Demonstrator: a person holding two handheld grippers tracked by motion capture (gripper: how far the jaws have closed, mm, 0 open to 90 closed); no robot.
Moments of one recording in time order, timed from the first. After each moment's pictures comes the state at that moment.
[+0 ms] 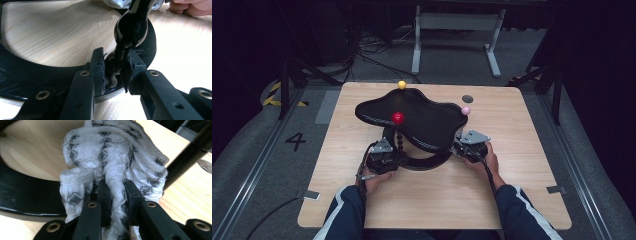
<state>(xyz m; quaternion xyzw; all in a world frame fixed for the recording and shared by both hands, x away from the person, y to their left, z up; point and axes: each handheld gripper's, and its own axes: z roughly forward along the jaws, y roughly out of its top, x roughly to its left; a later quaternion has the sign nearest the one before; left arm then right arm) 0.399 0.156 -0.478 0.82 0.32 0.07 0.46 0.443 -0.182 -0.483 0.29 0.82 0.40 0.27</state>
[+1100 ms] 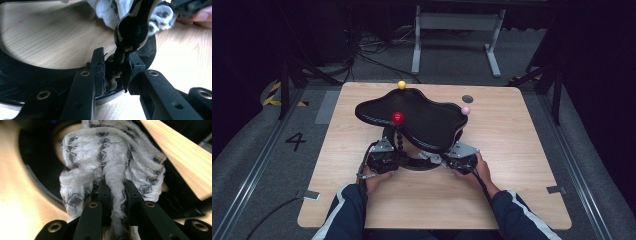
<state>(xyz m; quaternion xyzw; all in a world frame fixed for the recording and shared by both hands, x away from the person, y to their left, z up) 0.402 0.155 -0.478 0.83 0.31 0.07 0.46 0.405 -0.144 -0.483 0.20 0.85 0.42 0.25</state>
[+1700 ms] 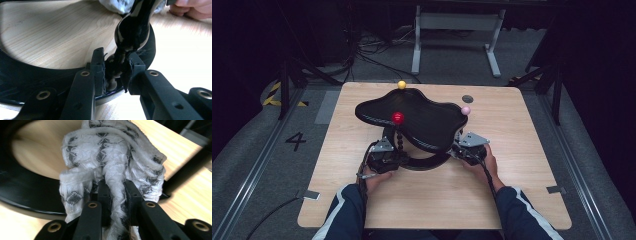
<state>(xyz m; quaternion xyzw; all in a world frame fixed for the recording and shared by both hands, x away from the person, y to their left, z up) 0.403 0.155 -0.478 0.83 0.31 0.06 0.46 0.435 -0.178 -0.483 0.28 0.83 0.40 0.27</state>
